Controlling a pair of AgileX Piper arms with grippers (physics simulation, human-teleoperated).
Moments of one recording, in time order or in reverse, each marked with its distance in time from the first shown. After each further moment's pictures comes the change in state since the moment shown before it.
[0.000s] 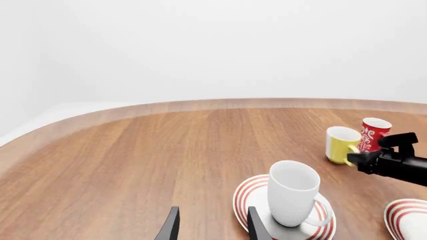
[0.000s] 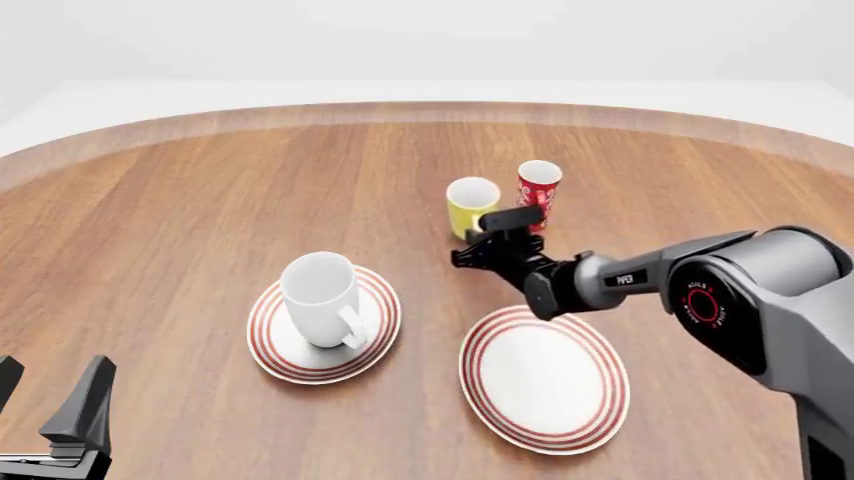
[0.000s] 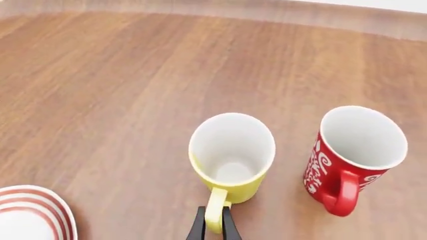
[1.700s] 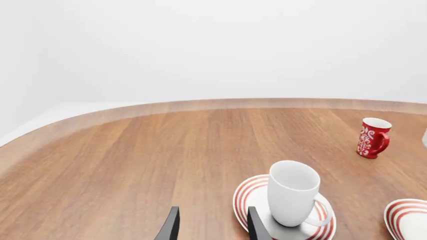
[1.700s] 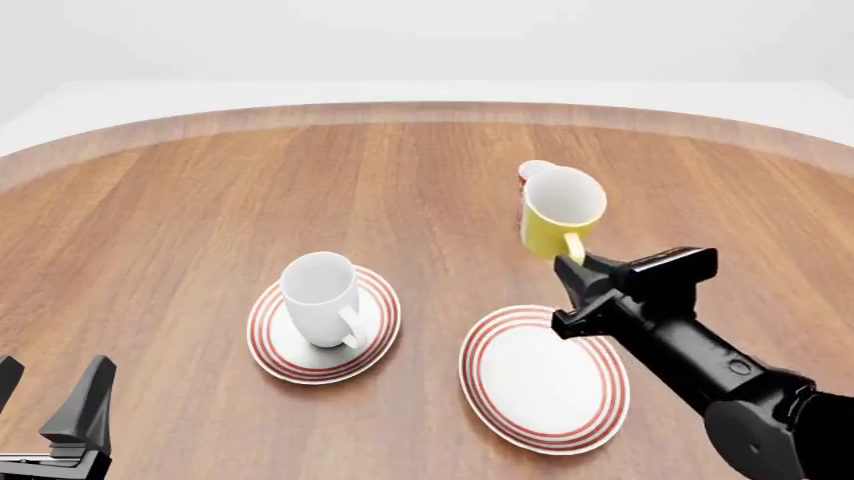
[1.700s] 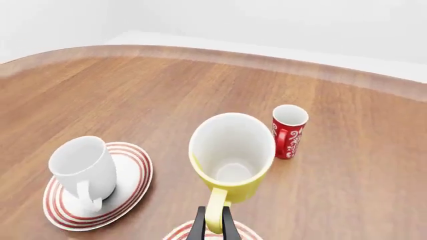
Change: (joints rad) left arm 0.000 0.000 0.000 0.000 0.000; right arm 0.026 -0.961 0.858 -0.087 -0.043
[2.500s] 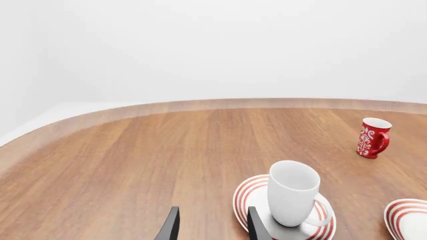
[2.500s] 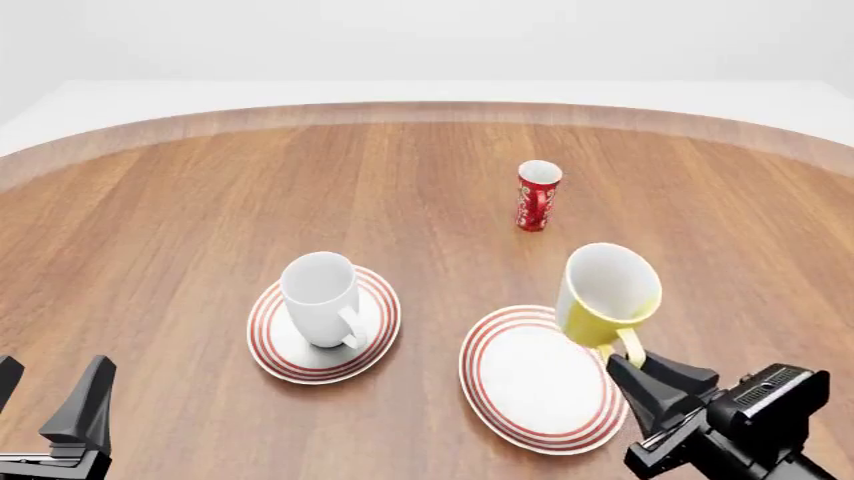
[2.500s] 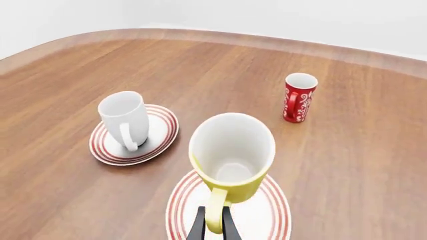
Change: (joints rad) left arm 0.000 0.000 0.000 0.000 0.000; right arm 0.079 -0.606 0.318 0.297 0.013
